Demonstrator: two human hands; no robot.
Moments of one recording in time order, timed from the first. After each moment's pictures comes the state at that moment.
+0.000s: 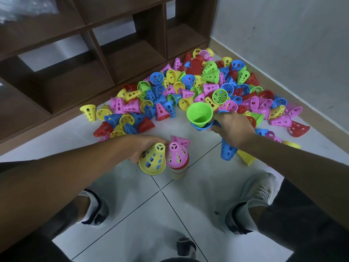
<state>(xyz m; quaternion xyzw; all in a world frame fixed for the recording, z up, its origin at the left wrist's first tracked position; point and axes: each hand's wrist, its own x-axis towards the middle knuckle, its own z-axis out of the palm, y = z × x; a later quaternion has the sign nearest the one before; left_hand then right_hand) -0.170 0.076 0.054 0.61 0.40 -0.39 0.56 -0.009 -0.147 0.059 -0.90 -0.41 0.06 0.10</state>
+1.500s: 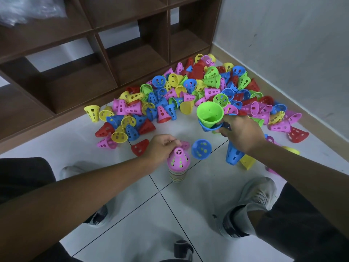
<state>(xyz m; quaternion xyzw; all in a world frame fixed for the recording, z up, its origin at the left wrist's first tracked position) -0.175 0.031 0.021 0.73 0.30 0.01 0.61 -0.007 -0.170 0.066 -0.91 -0.38 0.04 0.15</state>
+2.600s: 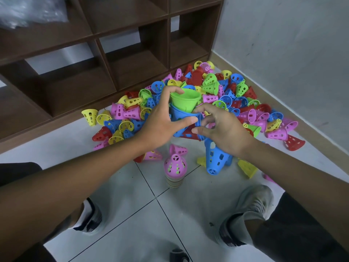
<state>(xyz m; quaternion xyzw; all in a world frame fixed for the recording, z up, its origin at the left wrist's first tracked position) -0.140 0.048 0.110 0.82 0.06 0.18 0.55 -0.039 -0.128 0.120 -0.82 -0.38 0.20 0.38</state>
